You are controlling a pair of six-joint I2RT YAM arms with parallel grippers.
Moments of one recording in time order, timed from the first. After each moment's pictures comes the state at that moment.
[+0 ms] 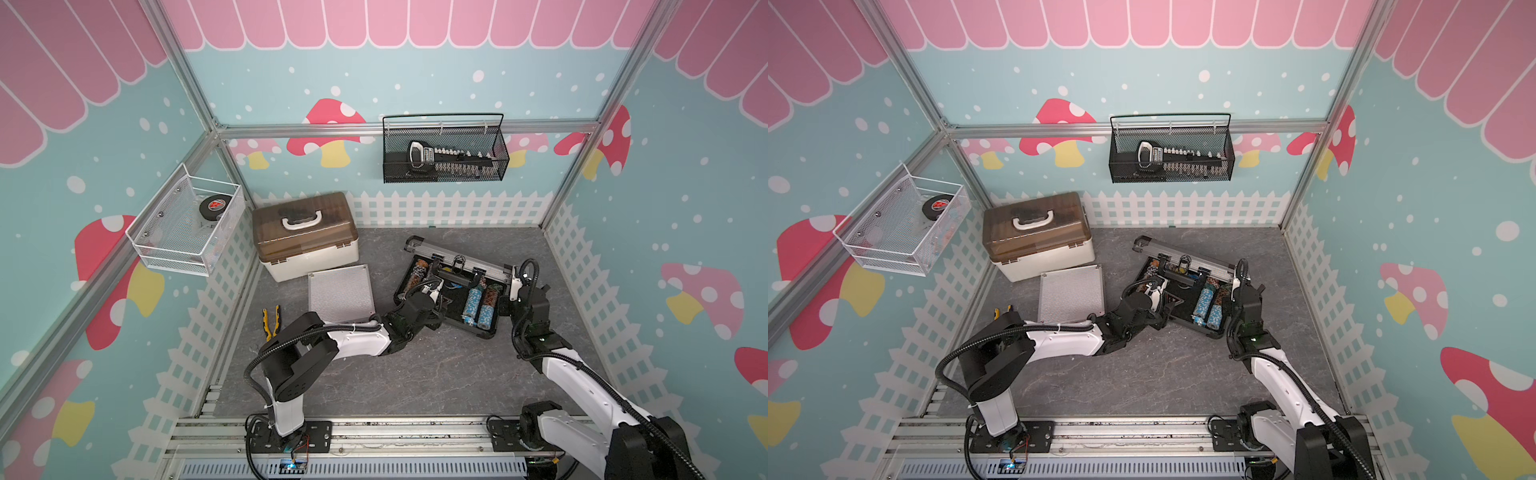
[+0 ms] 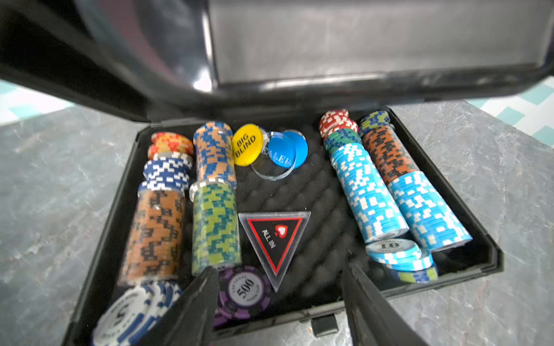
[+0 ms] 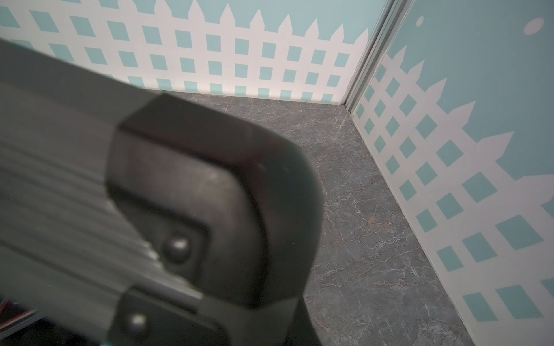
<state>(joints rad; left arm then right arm) -0.93 1.84 1.01 0.40 -0.28 -0.14 0.18 1.02 0.49 0.13 0.34 -0.03</state>
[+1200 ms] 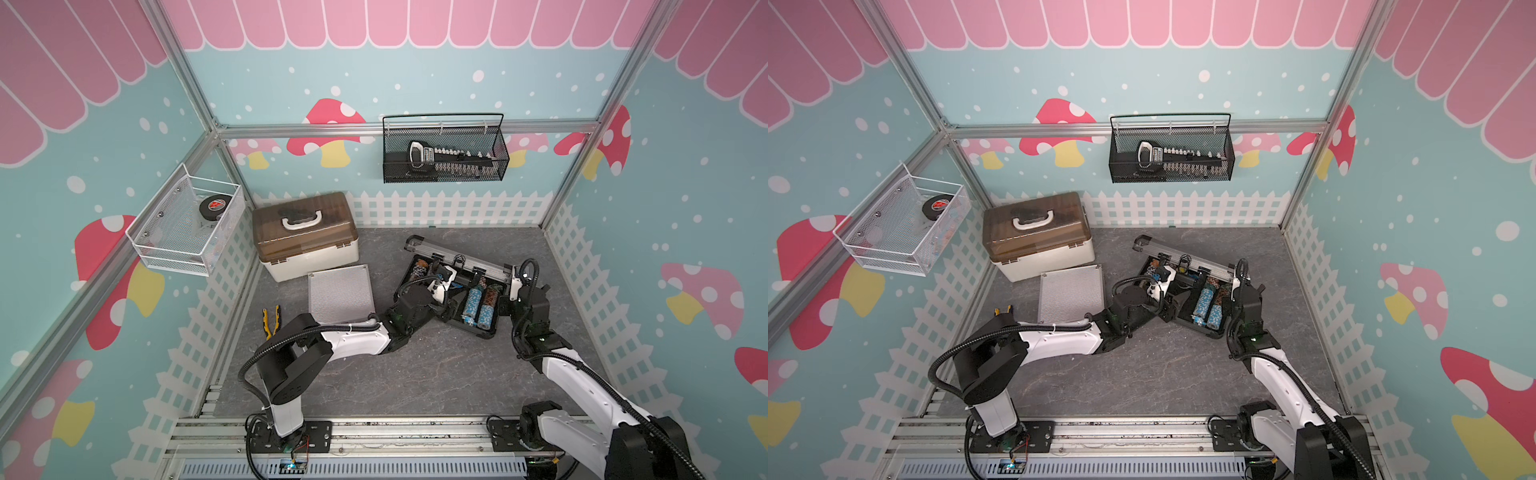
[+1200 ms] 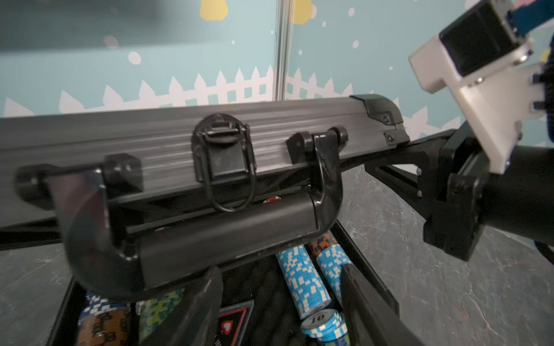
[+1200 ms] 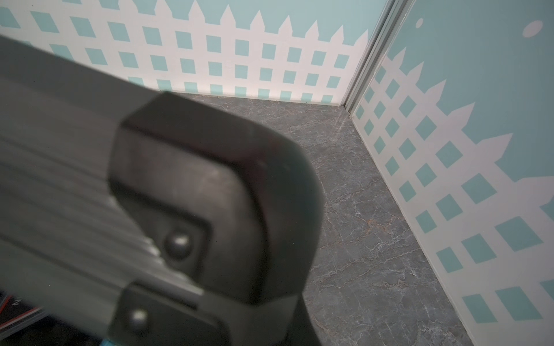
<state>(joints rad) -0.94 1.82 1.04 0.59 -0.10 -0.09 0.18 1.02 0.49 0.13 0.34 -0.03</state>
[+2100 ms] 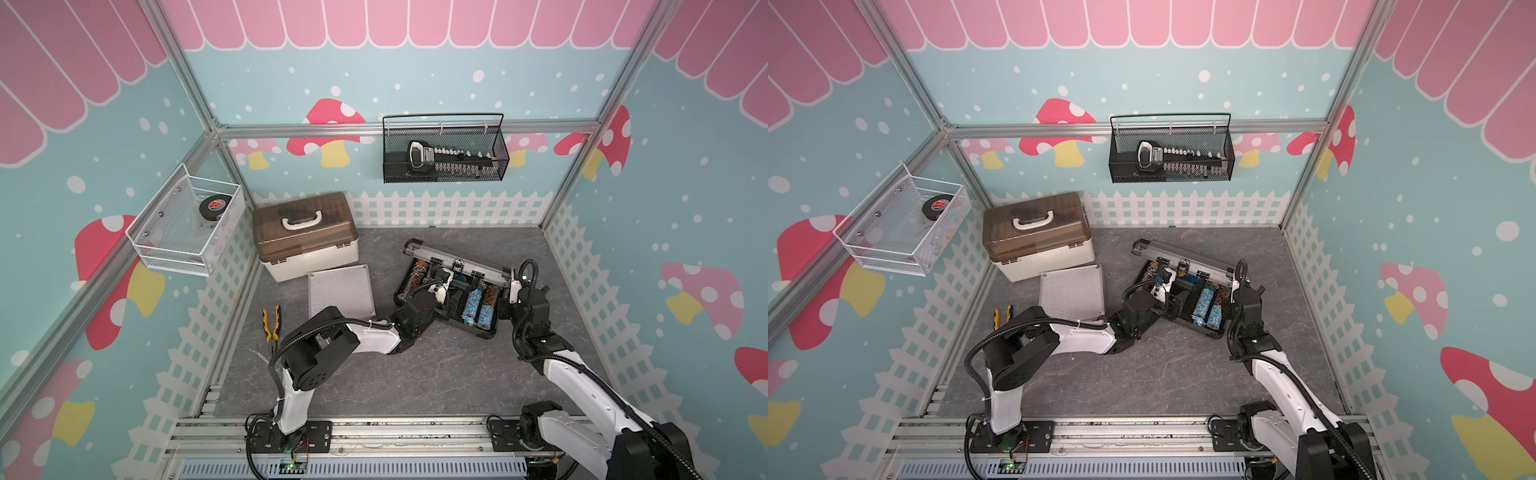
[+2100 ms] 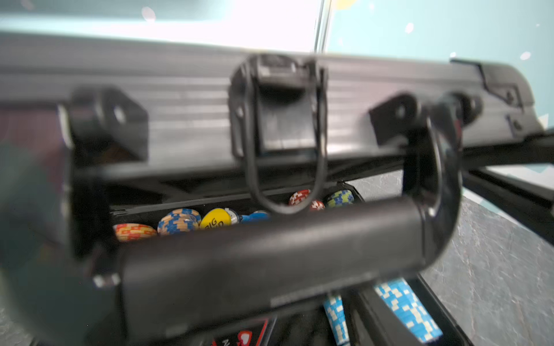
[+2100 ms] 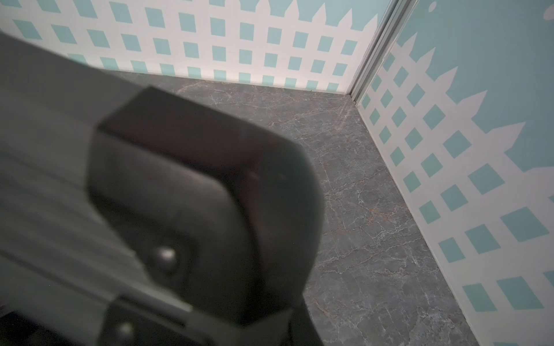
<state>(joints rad) -0.93 1.98 1.07 0.75 -0.24 -0.11 0.19 0.99 0.49 0.05 0.32 -0.02</state>
